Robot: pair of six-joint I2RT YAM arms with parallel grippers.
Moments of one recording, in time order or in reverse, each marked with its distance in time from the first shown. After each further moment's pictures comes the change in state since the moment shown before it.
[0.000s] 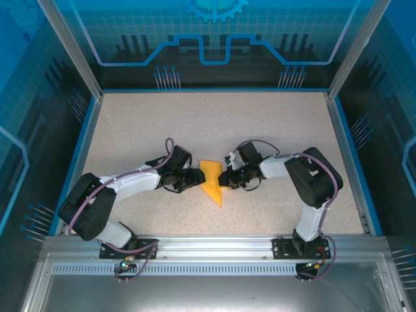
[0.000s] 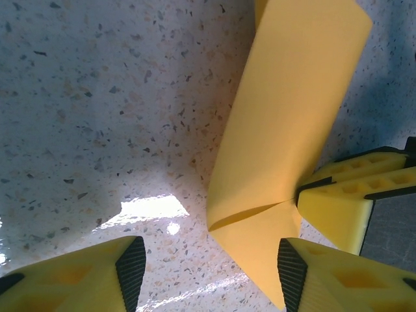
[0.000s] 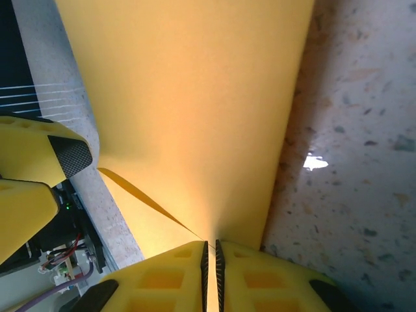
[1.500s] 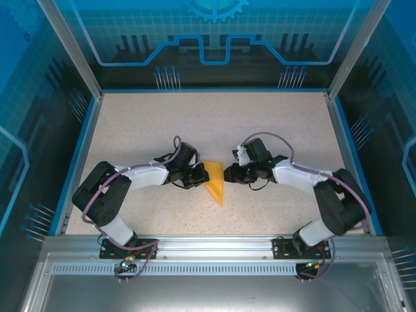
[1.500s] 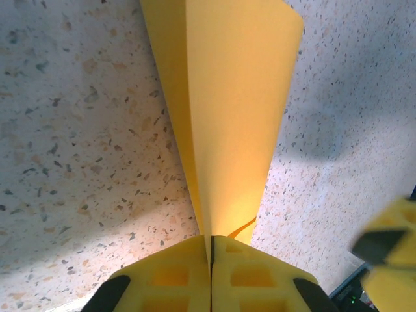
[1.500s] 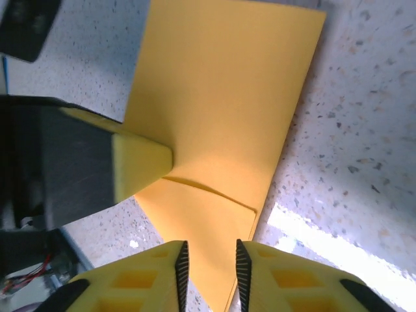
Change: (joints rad) left arm 0.000 0.145 0.048 0.169 0.155 -0.063; right arm 0.047 -0.362 -0.031 -0.216 0.302 -0.044
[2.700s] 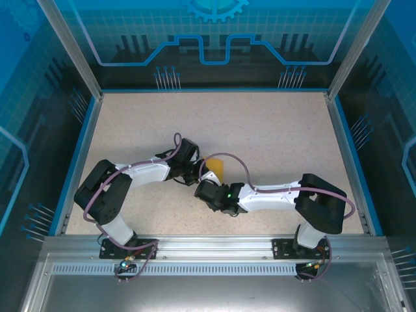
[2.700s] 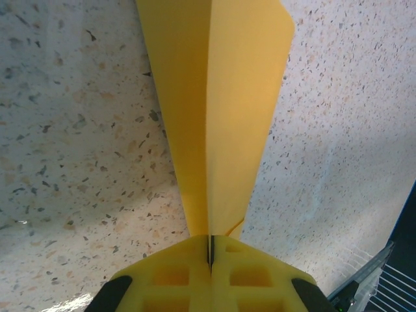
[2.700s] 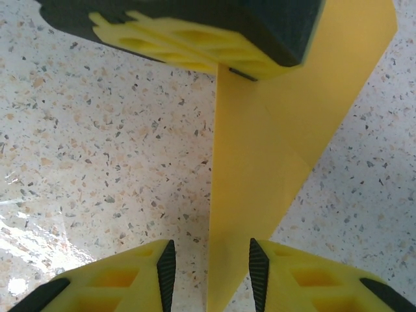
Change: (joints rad) left arm 0.000 0.021 0.066 -0.054 -0.015 -0.030; right arm 0.610 0.170 0.126 -0.146 0.918 -0.083
